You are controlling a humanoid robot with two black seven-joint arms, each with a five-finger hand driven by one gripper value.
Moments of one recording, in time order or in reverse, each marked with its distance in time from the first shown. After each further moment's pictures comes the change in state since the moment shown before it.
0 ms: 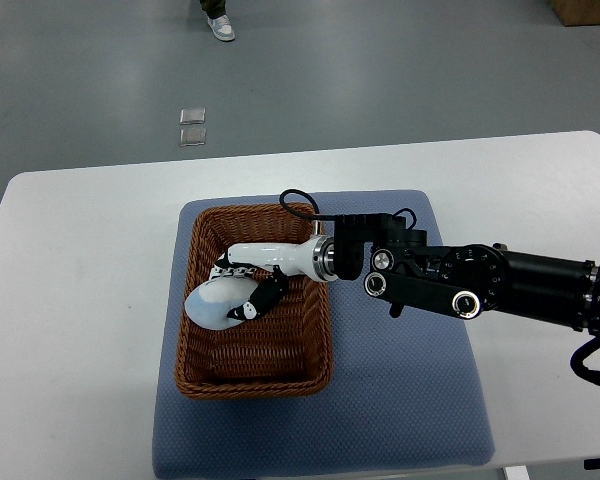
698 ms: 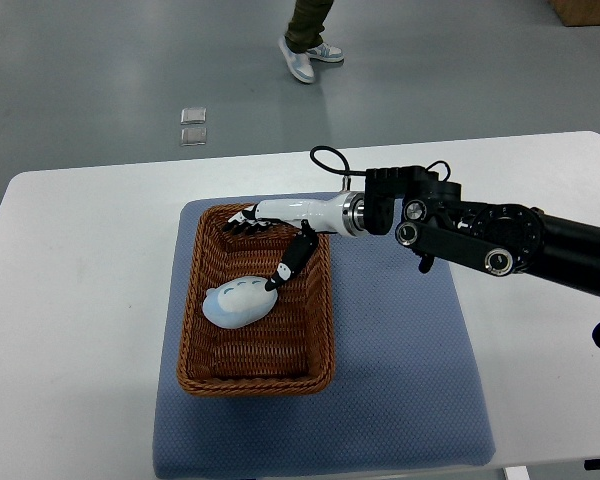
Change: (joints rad) left arm 0.000 0.000 0.000 0.001 0.000 0.000 0.000; right arm 0.054 -0.114 0.145 -0.009 0.027 0.152 0.003
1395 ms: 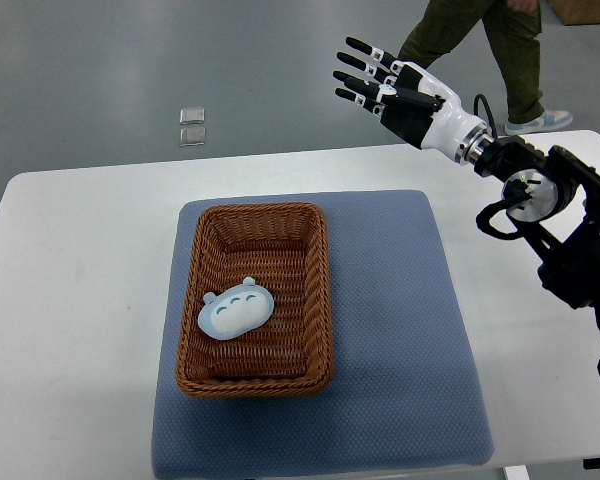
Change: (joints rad) left arm 0.000 0.000 0.005 -0.001 0.000 0.000 0.000; right arm -0.352 -0.018 0.754 -0.121 0.803 0.051 0.000
